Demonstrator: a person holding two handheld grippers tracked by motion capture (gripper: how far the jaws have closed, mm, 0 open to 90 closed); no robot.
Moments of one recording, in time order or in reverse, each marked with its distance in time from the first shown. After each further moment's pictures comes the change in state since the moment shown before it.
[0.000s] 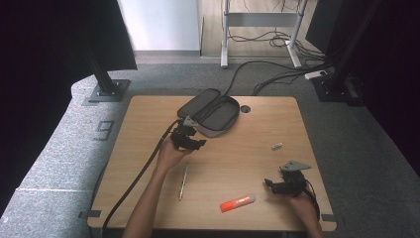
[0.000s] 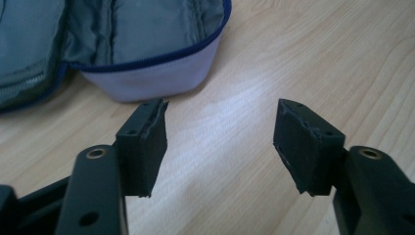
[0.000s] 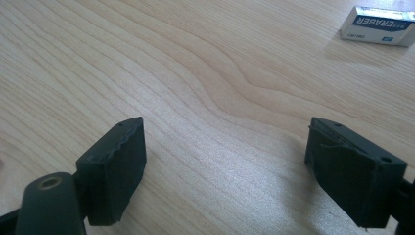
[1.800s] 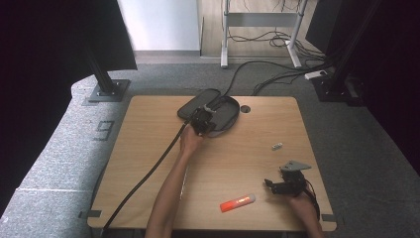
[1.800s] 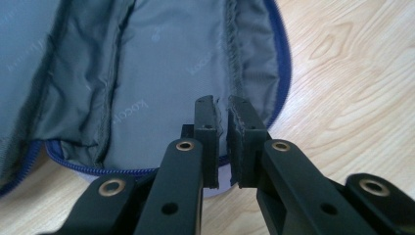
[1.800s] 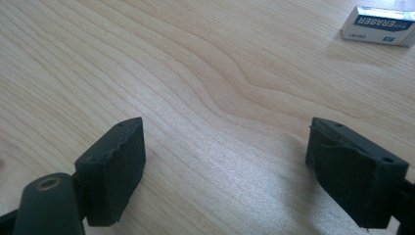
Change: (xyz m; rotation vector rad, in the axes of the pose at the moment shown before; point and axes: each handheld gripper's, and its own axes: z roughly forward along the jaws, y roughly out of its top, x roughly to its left) left arm 0.017 0.049 0.087 0.058 0.078 -0.083; right arm 0.000 0.000 0.000 -0.001 0.003 -0.005
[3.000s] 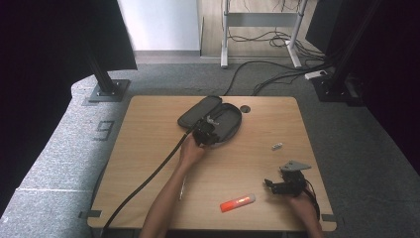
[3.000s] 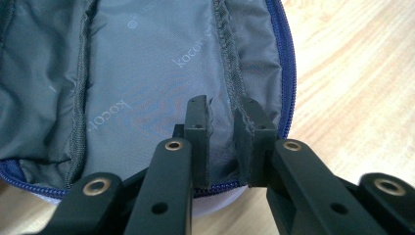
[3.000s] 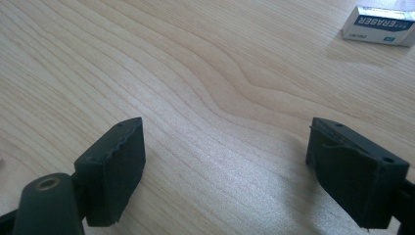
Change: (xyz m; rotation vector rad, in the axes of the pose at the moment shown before) left arm -0.030 -0.028 -0.006 0.018 -0.087 0.069; right arm 0.000 0.000 0.000 0.002 0.000 0.003
